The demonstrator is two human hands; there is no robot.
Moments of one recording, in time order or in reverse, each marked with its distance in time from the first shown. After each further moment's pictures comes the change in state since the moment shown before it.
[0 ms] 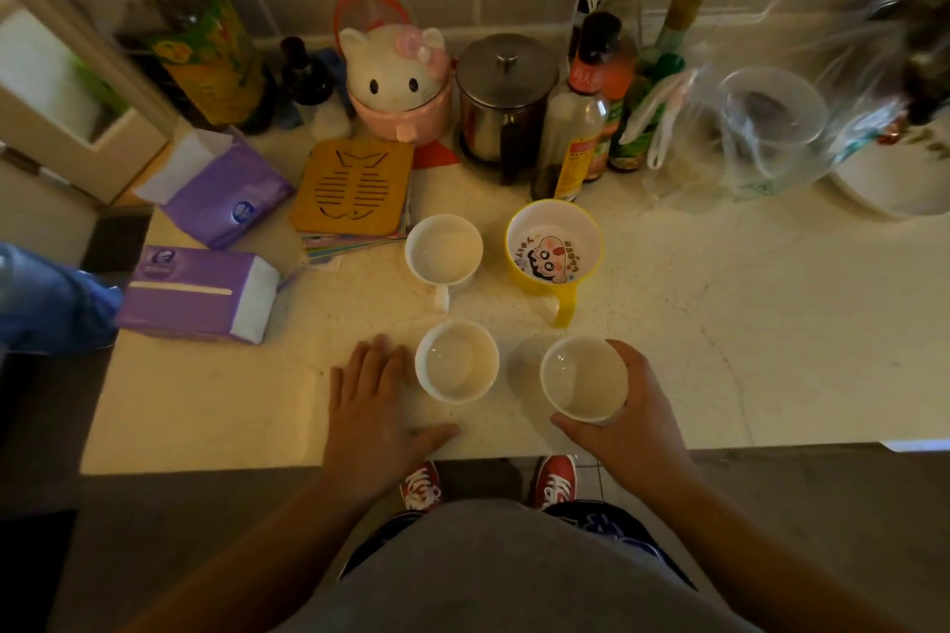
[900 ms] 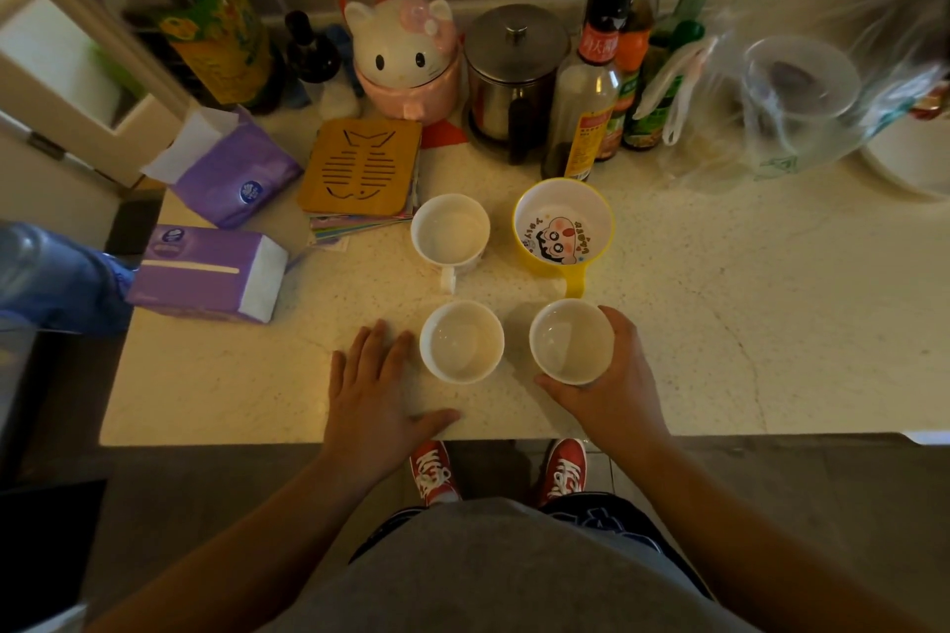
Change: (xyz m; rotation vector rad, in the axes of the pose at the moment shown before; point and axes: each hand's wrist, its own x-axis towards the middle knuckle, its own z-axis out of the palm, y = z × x) left_hand -0.005 -0.008 0.007 0.101 -0.019 -0.014; right_hand 0.014 -0.006 0.023 0.038 0.092 -0.030
